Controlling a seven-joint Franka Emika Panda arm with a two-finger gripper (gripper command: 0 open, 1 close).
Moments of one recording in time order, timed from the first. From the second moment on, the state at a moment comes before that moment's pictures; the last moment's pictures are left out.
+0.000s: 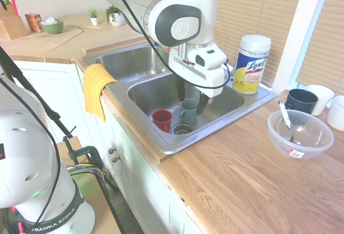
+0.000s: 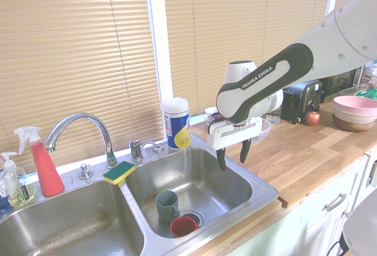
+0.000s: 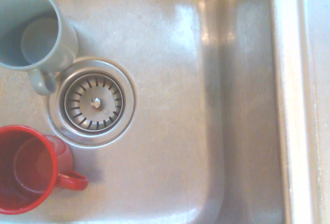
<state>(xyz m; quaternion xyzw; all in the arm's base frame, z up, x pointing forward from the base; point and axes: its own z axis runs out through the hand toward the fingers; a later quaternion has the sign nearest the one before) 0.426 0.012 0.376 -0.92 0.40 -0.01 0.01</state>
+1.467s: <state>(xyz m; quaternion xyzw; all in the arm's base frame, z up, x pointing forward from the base) 0.471 -0.221 0.454 -0.91 0.39 -0.09 0.11</state>
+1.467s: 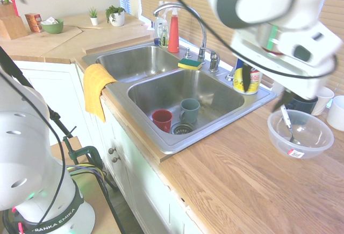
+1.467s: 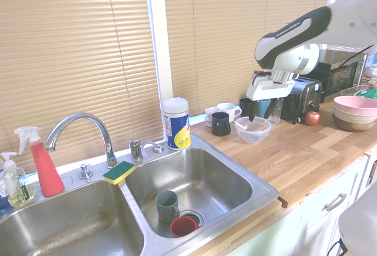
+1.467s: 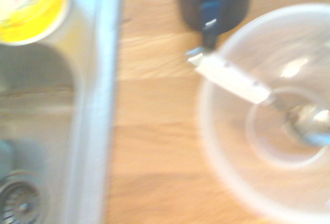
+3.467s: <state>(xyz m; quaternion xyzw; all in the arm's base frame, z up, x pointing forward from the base) 0.540 -0.272 0.350 -0.96 0.07 -0.19 0.17</state>
